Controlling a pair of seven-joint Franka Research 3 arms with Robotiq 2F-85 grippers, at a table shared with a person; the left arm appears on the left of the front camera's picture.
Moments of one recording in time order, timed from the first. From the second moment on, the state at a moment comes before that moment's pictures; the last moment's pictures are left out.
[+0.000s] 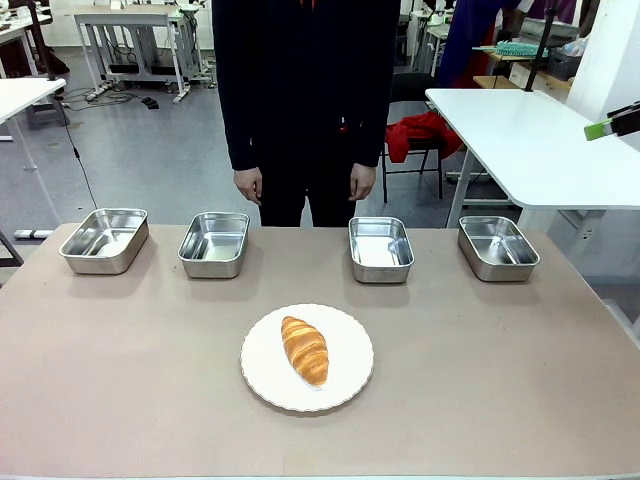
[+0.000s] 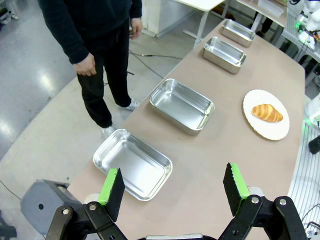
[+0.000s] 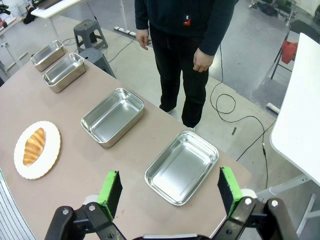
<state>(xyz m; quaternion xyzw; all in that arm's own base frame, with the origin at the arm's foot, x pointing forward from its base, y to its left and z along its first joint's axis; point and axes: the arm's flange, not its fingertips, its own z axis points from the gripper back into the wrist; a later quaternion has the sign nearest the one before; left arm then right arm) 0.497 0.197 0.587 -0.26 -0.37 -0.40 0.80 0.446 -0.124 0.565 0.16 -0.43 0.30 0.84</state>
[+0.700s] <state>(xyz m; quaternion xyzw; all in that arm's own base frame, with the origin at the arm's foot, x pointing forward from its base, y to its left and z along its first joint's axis) 0.497 0.197 0.587 -0.26 -0.37 -0.40 0.80 0.446 -0.124 0.565 0.16 -0.43 0.30 0.84</state>
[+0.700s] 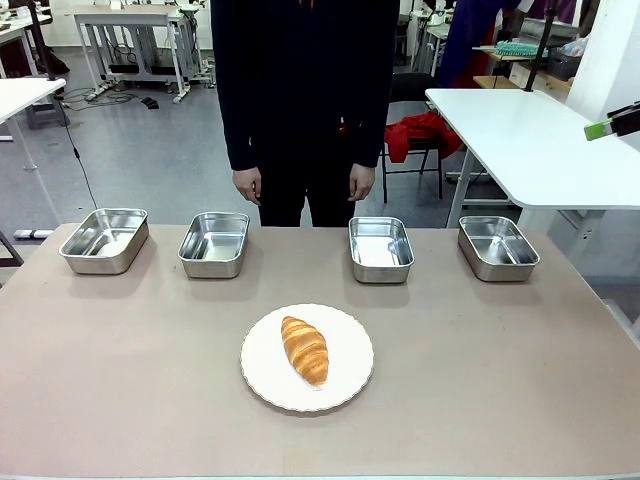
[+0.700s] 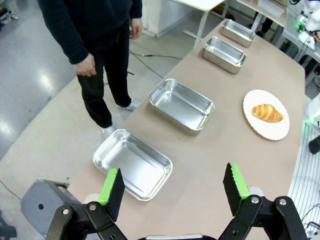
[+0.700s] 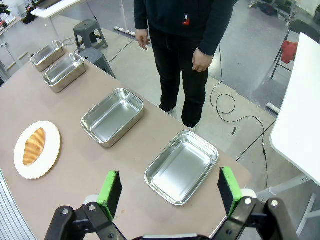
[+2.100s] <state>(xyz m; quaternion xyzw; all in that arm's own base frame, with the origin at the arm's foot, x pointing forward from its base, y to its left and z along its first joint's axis) 0.497 0.197 0.587 -0.26 -0.37 -0.40 0.80 0.446 -0.124 0.565 0.16 -0.43 0.30 0.84</state>
